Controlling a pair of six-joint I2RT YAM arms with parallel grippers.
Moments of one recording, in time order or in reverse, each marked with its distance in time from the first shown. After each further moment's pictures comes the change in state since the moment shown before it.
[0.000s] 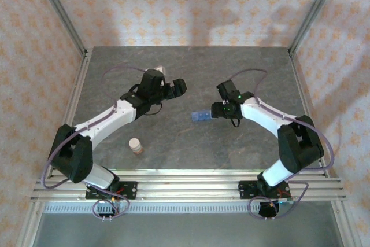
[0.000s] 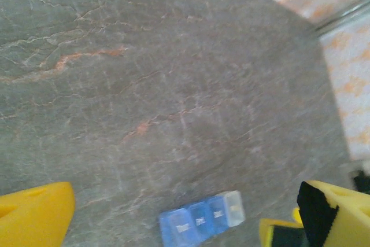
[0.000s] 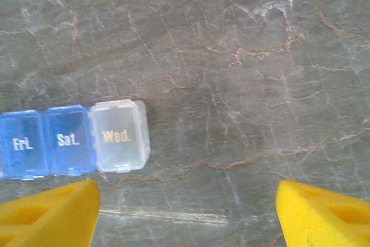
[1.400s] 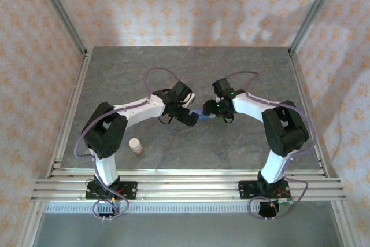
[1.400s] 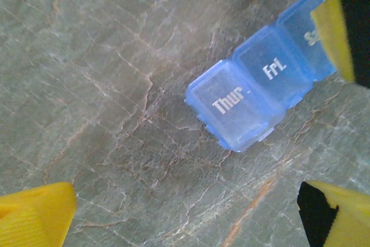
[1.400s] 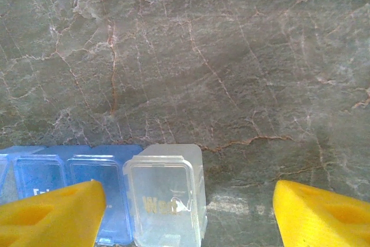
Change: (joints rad) left arm -0.154 0.344 0.172 -0.336 0.019 0.545; right arm -0.015 0.202 0.055 0.140 -0.174 0.052
